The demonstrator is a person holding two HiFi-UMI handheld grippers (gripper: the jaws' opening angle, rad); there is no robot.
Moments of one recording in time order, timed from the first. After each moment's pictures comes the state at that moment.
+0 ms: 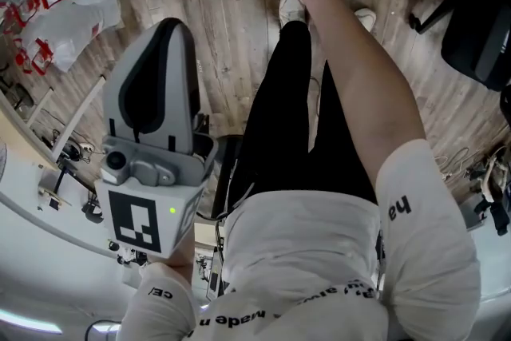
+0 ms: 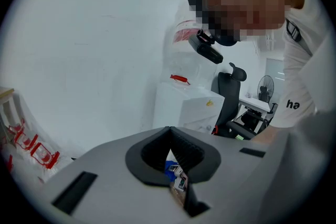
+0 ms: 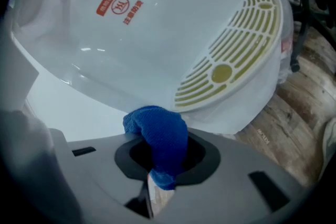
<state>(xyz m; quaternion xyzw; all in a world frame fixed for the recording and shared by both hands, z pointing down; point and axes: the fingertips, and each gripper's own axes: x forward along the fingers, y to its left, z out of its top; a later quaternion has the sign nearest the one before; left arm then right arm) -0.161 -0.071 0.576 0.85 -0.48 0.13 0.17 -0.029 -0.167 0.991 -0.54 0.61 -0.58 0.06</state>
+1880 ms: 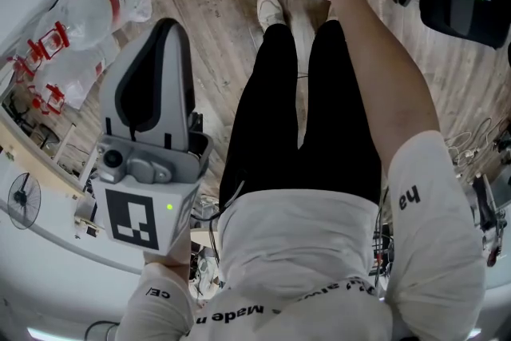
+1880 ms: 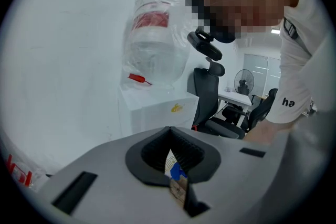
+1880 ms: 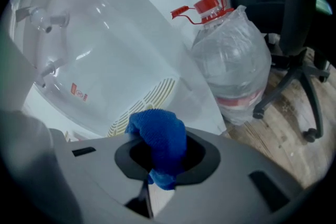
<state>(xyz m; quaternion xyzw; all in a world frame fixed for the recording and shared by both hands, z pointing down) -0.026 -0.077 0.563 0.90 -0.39 0.14 0.14 0.176 -0.116 1.008 -0.59 0.60 -0.53 -0.05</state>
